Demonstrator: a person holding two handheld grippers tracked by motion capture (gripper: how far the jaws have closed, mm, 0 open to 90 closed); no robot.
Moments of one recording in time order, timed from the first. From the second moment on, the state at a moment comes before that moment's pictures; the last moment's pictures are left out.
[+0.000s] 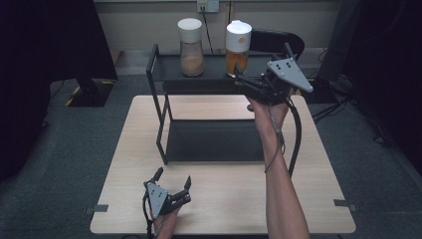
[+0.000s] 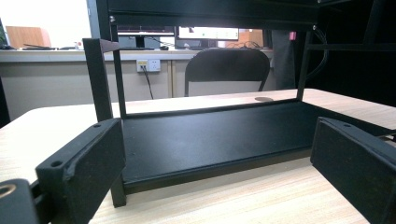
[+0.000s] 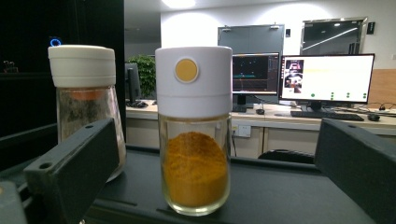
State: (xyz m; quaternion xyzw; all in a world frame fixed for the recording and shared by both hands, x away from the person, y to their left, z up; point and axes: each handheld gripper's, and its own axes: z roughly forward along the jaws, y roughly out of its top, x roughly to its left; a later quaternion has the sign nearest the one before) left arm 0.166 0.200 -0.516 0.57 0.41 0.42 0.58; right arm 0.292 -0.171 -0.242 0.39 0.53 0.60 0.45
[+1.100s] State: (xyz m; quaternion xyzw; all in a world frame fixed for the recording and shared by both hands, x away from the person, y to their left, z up) left arm 0.166 0.199 -0.516 0.57 0.41 0.42 0.58; right arm 0.230 -0.194 -0.288 0.38 0.51 0.61 0.47
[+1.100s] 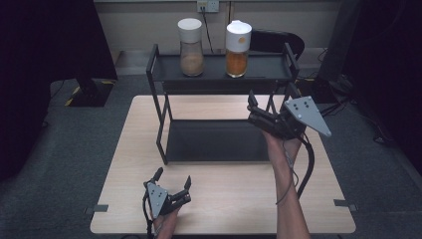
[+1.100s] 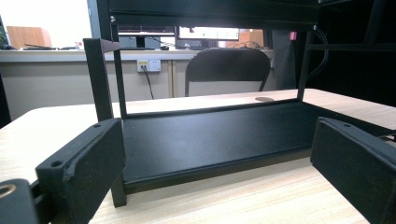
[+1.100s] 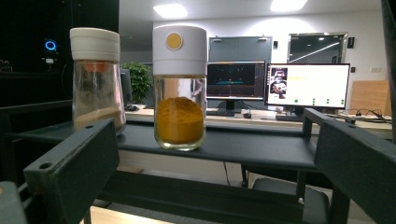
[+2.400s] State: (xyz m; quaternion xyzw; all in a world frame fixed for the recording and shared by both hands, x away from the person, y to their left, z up) left arm 0.166 0.198 -0.516 0.57 0.41 0.42 0.58; right arm 0.161 -0.202 -0.370 0.39 0.51 0.59 0.50
